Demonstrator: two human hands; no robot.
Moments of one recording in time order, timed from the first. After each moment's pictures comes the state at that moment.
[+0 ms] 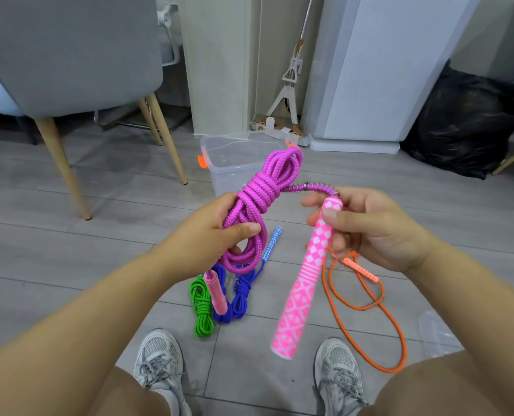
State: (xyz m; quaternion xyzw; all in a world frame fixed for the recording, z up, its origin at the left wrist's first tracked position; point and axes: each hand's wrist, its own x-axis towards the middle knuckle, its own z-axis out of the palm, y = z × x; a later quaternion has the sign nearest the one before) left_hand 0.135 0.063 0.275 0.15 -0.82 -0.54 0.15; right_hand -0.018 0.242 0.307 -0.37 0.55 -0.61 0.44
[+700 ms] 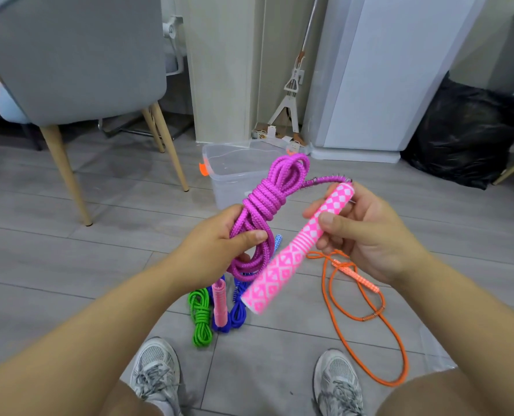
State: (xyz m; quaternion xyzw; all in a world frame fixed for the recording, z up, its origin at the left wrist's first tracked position) left_hand 0.128 0.072 0.273 0.16 -0.80 -0.55 0.16; right_hand -0.010 0.235 0.309 -0.36 0.51 -0.69 0.37
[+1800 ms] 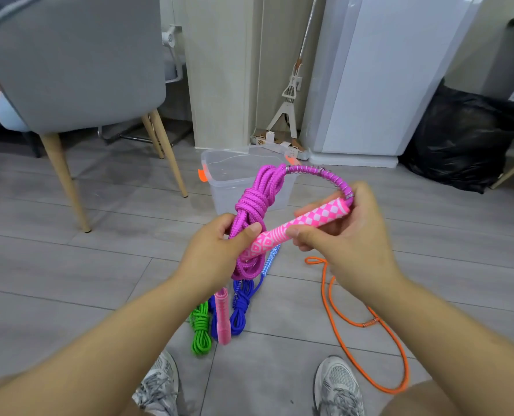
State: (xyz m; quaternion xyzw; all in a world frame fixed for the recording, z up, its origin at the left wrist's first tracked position) left_hand 0.120 0.082 0.269 0.27 -0.72 -0.60 0.23; right_hand 0.017 0.224 0.307 -0.36 0.64 -0.66 0.12
